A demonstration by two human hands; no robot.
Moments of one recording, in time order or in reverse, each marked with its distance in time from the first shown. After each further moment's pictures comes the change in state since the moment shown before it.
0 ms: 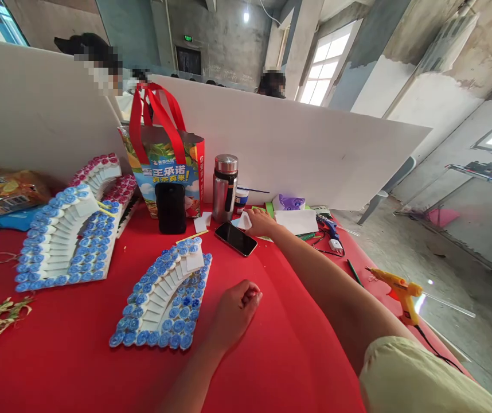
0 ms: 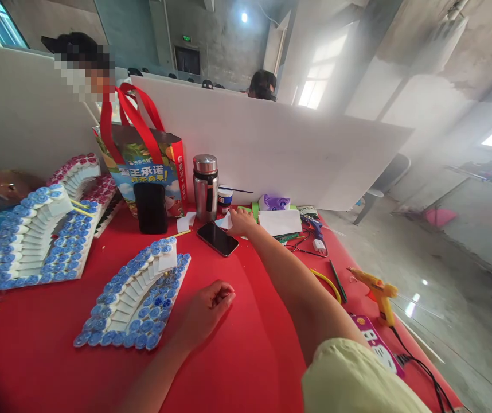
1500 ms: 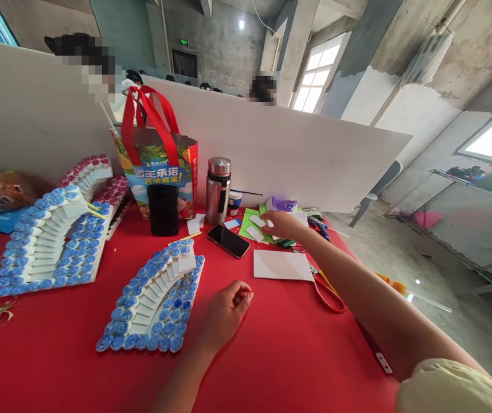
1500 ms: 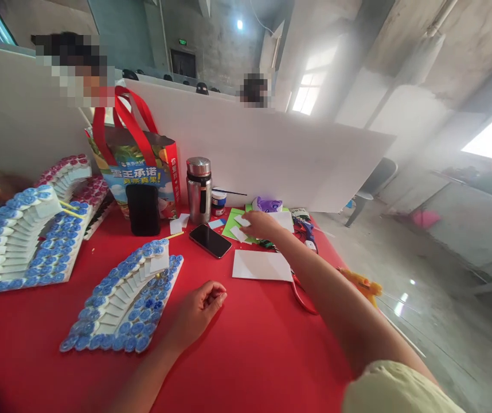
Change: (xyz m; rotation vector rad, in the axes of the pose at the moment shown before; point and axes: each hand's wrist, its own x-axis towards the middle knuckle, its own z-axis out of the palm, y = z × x) left_hand 0.000 0.001 -0.002 0.012 -0.004 0.022; right_hand -0.064 0.054 -0.054 -0.107 -0.013 -0.065
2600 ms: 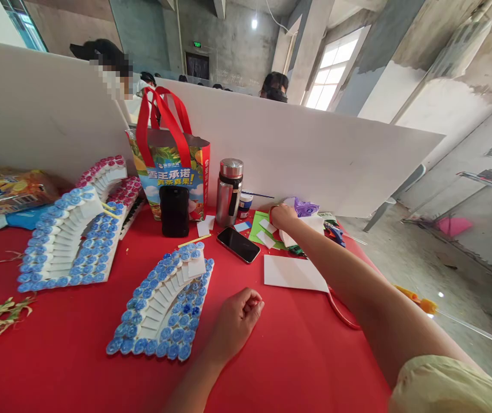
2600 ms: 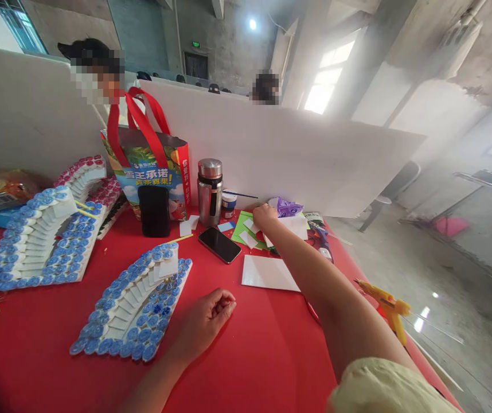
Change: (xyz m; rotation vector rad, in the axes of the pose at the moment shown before) left_hand 0.001 -0.001 -0.001 -0.027 -0.019 -0.011; right_hand 0.082 0.000 0.024 -0.184 -0.064 0.335
